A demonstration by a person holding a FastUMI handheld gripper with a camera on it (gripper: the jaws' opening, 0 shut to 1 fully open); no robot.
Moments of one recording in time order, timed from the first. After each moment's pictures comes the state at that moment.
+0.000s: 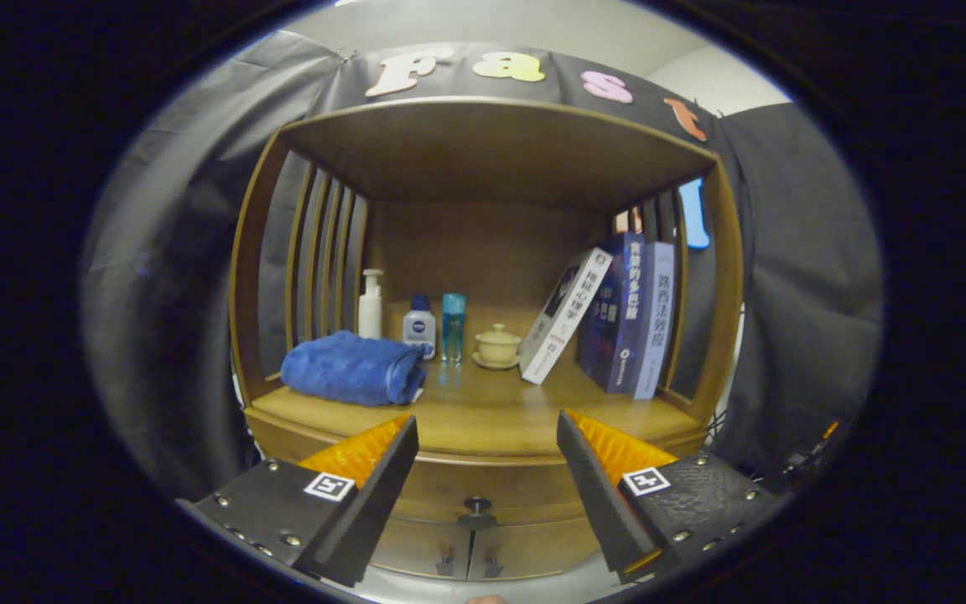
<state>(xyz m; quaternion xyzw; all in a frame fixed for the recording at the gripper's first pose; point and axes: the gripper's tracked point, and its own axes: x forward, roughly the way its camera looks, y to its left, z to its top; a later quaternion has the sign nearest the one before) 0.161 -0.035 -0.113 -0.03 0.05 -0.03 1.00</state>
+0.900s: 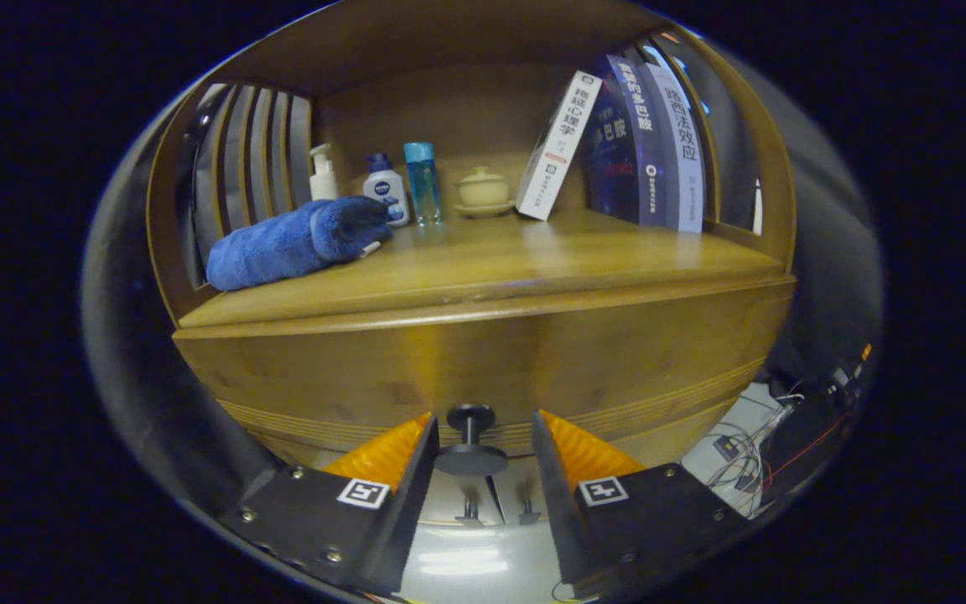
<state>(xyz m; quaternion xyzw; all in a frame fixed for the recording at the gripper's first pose) 0.192 -0.052 -0.262 0.05 0.24 -0.03 0.97</state>
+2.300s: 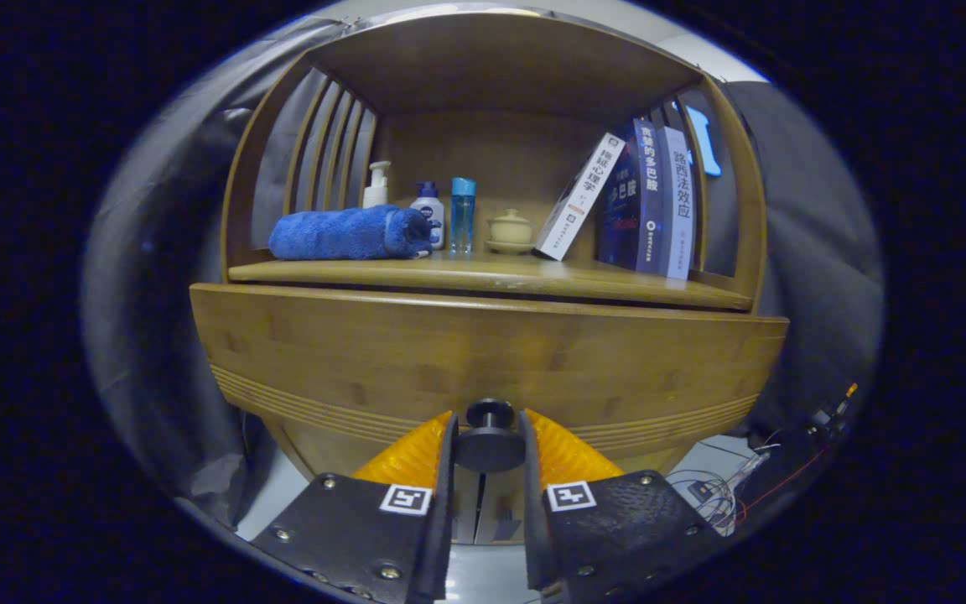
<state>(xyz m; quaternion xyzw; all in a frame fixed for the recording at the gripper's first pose) 0.141 -0.043 -0.259 -0.05 0.13 -0.02 0.99</state>
